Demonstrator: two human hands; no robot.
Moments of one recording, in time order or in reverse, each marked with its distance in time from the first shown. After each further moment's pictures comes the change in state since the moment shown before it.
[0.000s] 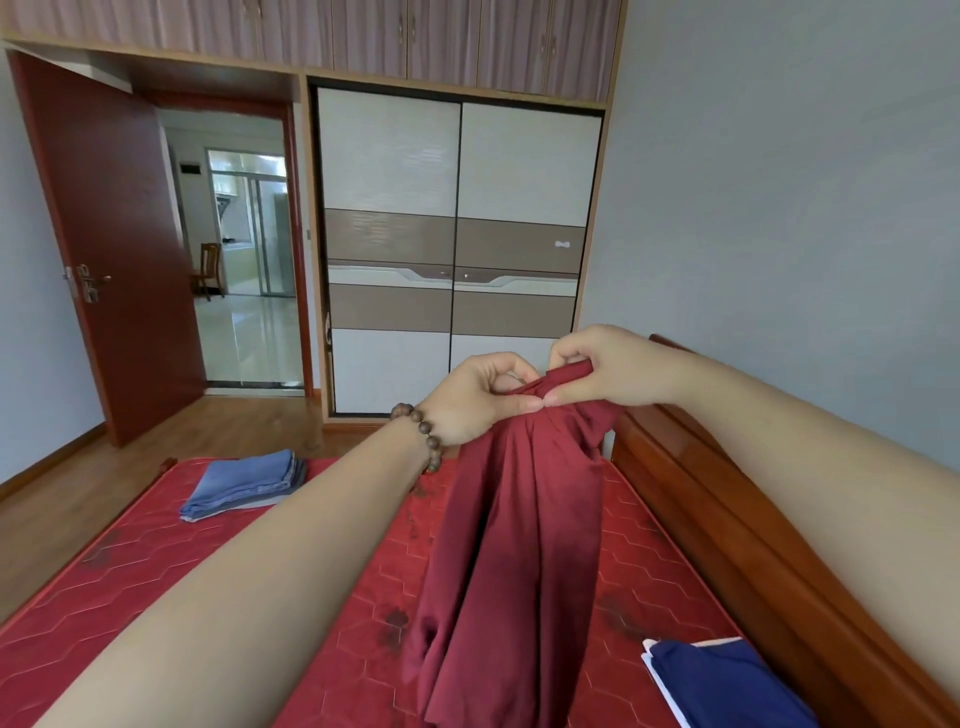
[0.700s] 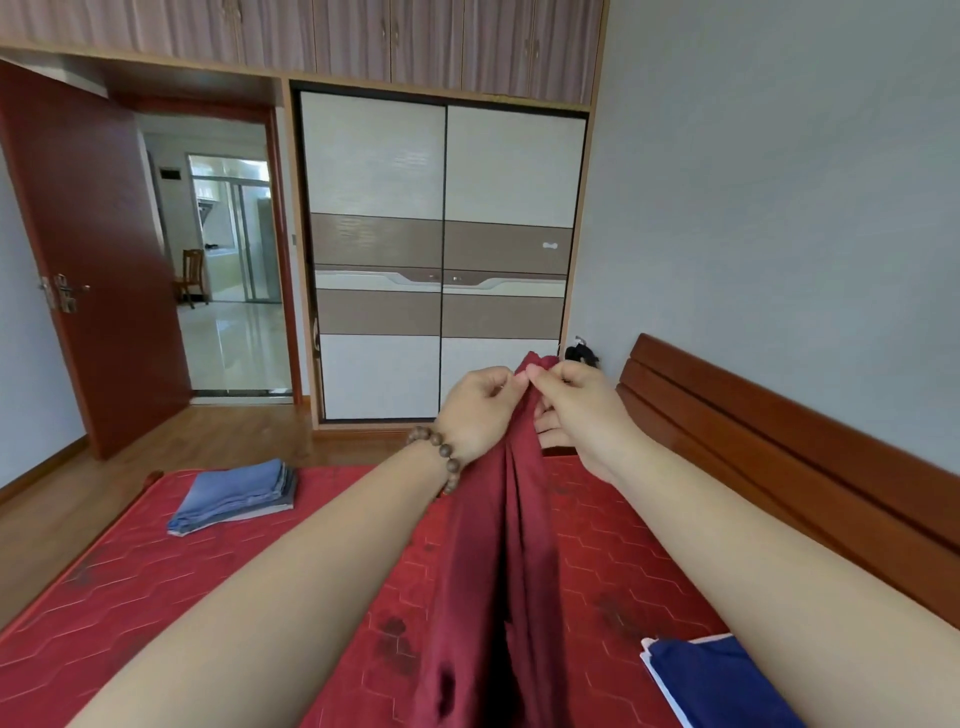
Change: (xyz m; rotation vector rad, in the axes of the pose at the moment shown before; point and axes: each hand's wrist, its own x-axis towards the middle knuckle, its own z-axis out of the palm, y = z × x) left_hand 0.007 -0.008 0.015 0.237 0.306 -0.056; right_hand 0.005 -0.024 0.072 0.920 0.511 0.433
